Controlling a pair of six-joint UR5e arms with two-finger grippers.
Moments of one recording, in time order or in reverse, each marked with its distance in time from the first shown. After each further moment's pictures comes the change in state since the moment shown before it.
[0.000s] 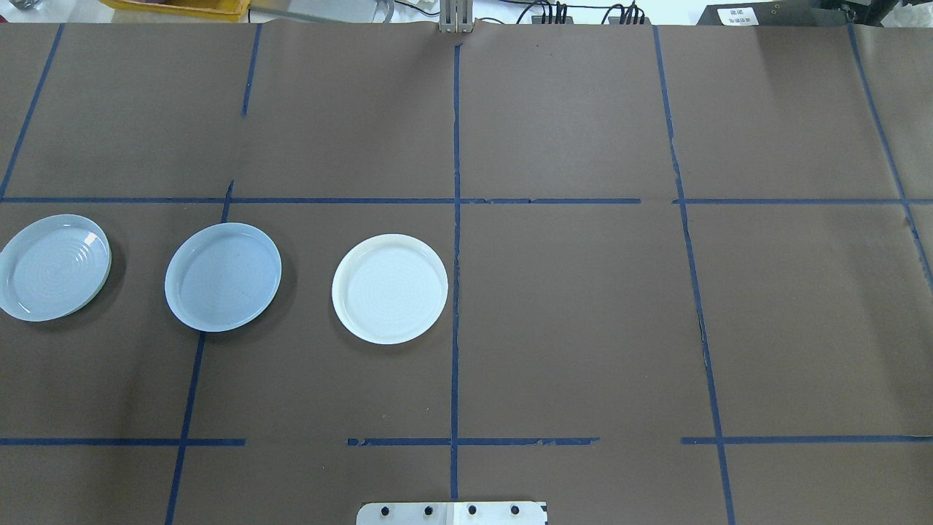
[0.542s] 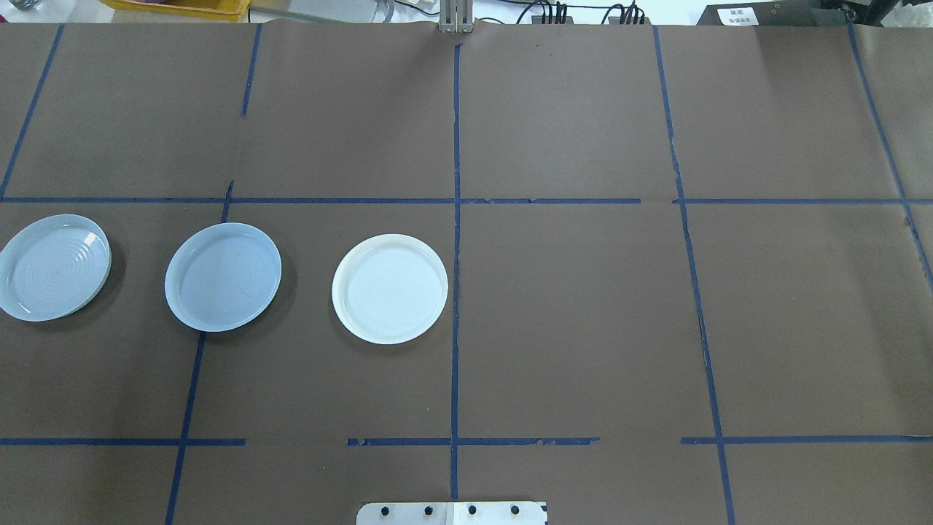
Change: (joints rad) left arm -0.002 0.009 0.006 0.021 0.017 0.000; right arm 0.000 0.000 0.000 0.000 0.001 0.000
